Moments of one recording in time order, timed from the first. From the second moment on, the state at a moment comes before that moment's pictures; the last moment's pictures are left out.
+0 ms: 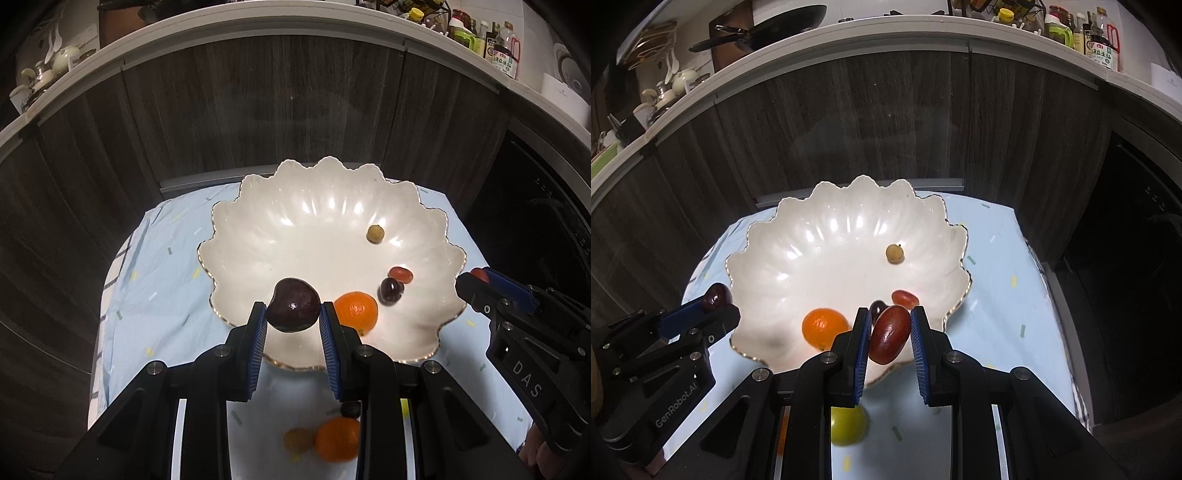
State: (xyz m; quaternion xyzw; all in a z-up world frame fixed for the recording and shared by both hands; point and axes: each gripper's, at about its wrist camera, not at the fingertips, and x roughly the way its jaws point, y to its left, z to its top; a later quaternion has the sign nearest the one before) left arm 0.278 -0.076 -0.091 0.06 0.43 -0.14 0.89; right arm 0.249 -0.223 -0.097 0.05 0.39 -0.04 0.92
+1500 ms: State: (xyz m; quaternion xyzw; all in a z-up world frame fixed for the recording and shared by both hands) left arm 0.313 -0.079 -0.100 0.07 0.42 -0.11 0.90; right arm 0.290 -0.236 -0.110 0.05 0.40 -0.05 0.92
